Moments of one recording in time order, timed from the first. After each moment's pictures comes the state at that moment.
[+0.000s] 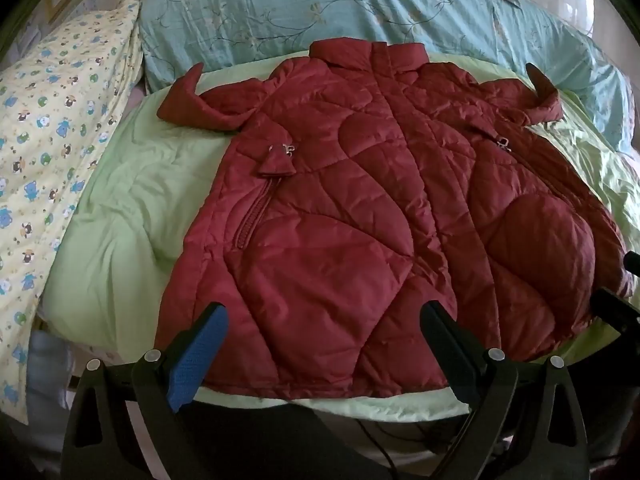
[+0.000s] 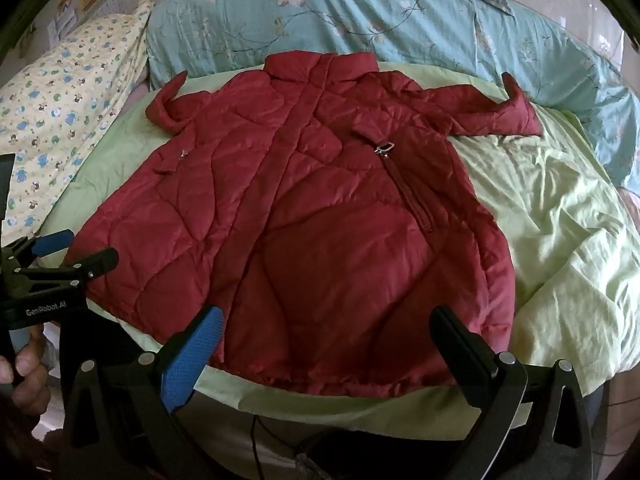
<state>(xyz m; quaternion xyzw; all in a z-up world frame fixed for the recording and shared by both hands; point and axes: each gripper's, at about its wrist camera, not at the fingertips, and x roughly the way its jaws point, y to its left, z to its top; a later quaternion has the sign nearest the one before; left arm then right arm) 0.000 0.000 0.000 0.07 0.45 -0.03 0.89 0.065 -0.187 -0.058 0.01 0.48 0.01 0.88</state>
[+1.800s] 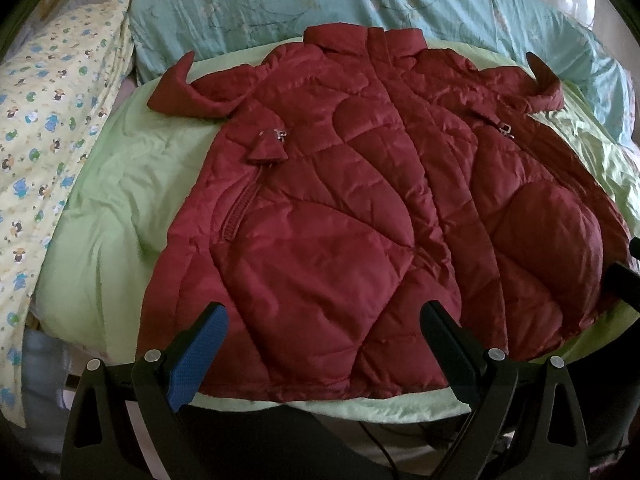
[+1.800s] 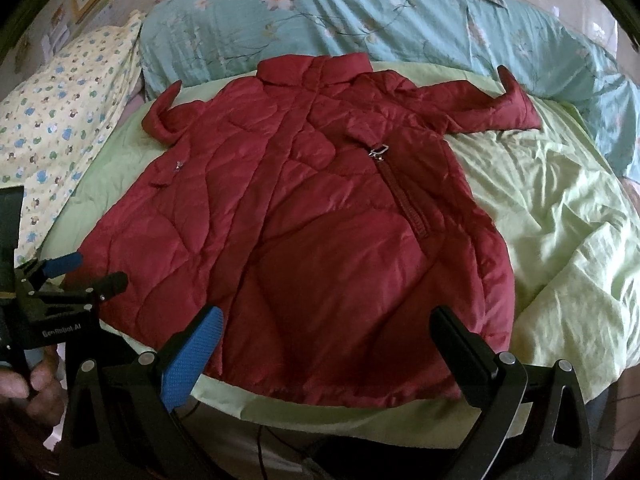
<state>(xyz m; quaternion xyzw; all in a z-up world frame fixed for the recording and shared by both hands) 0.014 -0.003 -0.014 0.05 0.45 -0.05 0.89 0.075 -0.195 -0.062 0.04 0.48 0.02 0.88</state>
